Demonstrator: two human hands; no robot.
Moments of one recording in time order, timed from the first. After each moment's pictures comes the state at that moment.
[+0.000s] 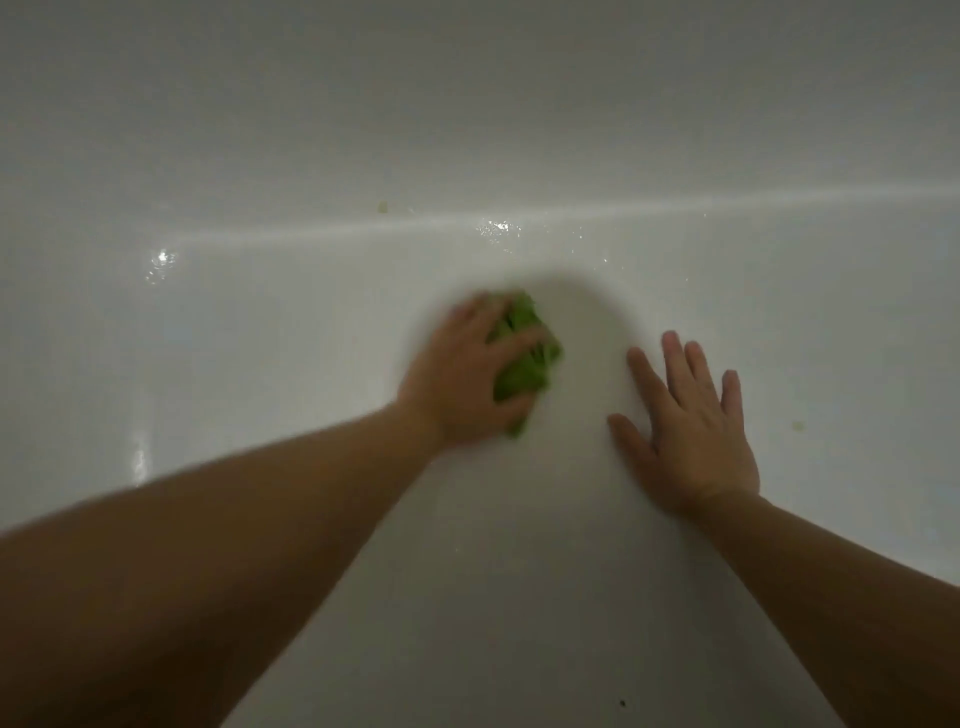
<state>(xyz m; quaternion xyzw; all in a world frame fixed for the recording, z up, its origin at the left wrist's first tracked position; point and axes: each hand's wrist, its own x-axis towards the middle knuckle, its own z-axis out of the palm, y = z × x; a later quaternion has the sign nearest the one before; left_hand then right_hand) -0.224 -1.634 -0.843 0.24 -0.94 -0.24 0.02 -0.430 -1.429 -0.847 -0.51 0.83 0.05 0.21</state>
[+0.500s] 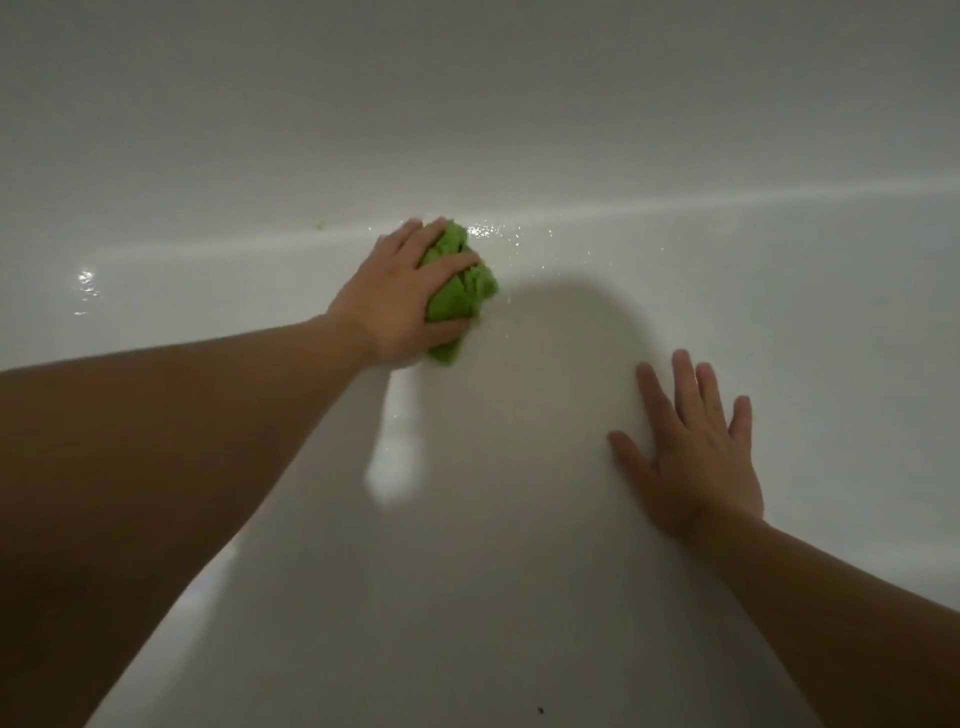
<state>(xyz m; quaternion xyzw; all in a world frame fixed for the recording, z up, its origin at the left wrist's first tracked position) -0.265 -1.708 -0.833 0.25 -0.95 -0.17 -0.06 -0.472 -1.384 -0.841 -0.47 0.85 0.06 0.23</state>
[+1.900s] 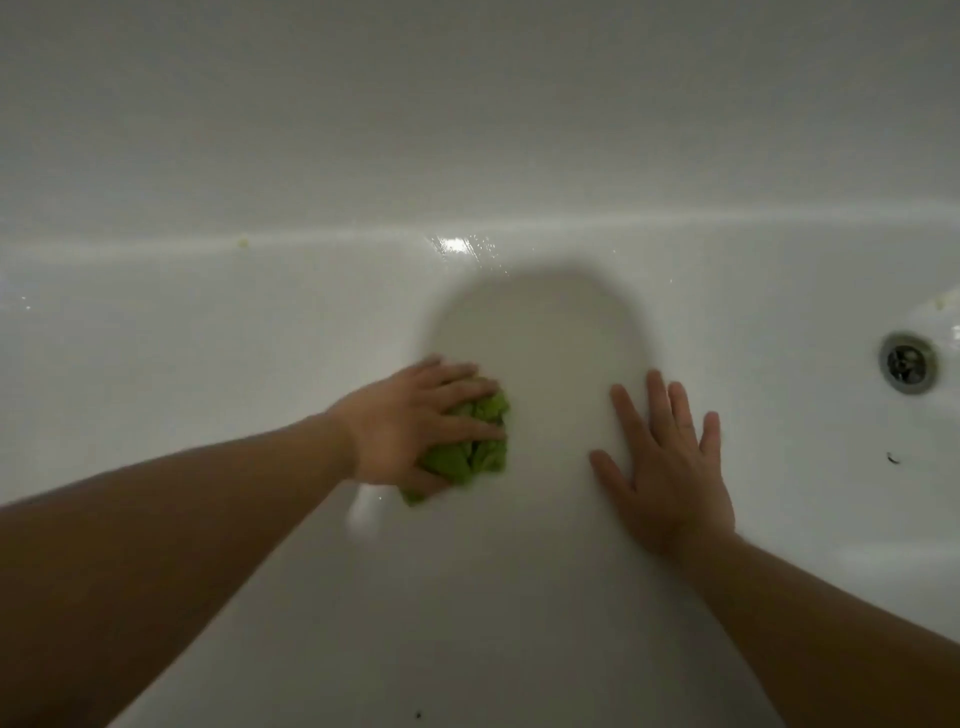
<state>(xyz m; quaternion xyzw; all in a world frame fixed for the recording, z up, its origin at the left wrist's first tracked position) -0.287 -1.595 -0.842 -0.01 -0.97 -0.19 -0.15 -0.538 -1.342 -0.847 -0.49 0.84 0.07 0.23</state>
